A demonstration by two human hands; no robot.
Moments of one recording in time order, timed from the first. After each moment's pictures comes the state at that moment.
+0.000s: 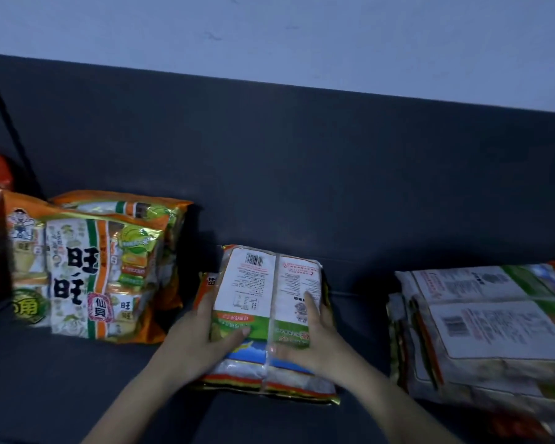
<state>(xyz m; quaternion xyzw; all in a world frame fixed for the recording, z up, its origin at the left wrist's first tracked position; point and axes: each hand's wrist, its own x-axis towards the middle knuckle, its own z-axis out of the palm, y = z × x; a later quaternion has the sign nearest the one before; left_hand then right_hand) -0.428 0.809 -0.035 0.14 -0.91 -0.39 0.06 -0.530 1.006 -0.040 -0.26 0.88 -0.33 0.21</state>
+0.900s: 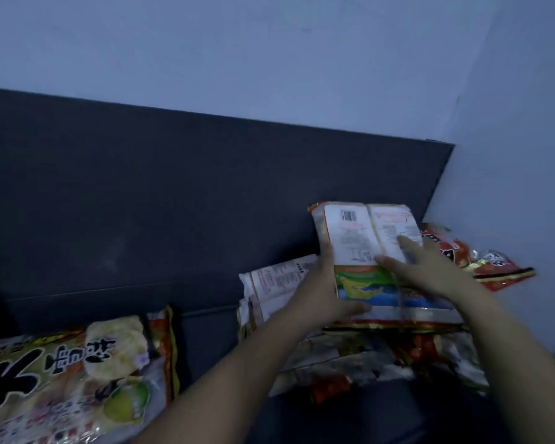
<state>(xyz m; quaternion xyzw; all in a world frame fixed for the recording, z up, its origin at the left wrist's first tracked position) -0.595 1.147 0.041 -0.28 -0.81 -0.51 0.02 -0.600 1.348 0.101 0.04 0.98 -0.18 -0.05</state>
